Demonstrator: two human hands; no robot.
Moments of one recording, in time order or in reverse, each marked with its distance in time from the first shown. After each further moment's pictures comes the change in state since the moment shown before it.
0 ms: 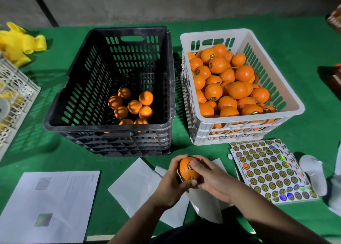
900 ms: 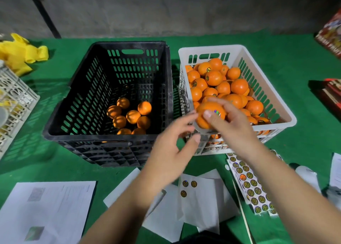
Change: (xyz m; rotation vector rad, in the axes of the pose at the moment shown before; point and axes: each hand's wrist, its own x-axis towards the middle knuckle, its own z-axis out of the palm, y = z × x) left_hand 0.028 0.172 -0.017 0.311 0.131 0.365; right_hand -0.045 -0.159 0.022 -0.535 0.314 -0.809
